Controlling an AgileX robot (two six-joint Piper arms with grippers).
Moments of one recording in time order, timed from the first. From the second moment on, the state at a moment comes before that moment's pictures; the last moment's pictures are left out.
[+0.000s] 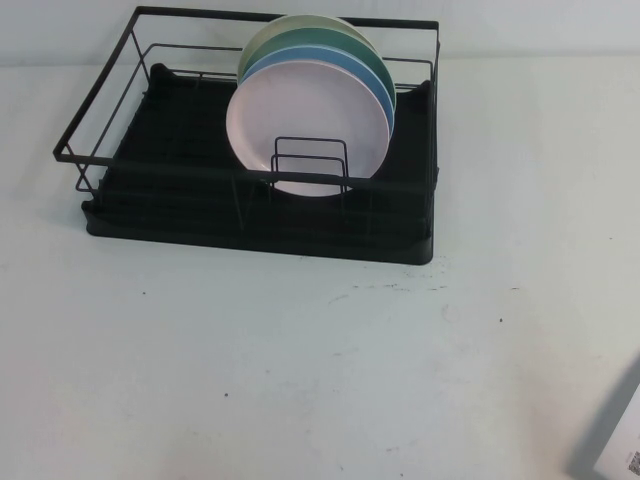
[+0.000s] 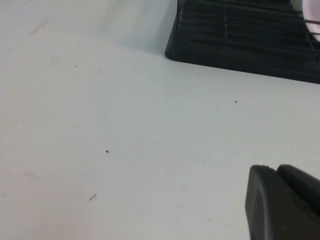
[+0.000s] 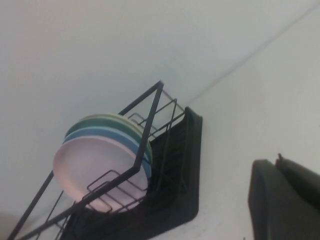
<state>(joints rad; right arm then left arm) 0.09 0.01 0.01 0.92 0.07 -0.16 -0.08 -0.01 0.02 0.05 0.35 -0.06</state>
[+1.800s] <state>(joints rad) 0.38 2.11 -2.03 0.68 0.76 -1.11 -0.08 -0.01 0.02 0.05 0.35 -0.06</state>
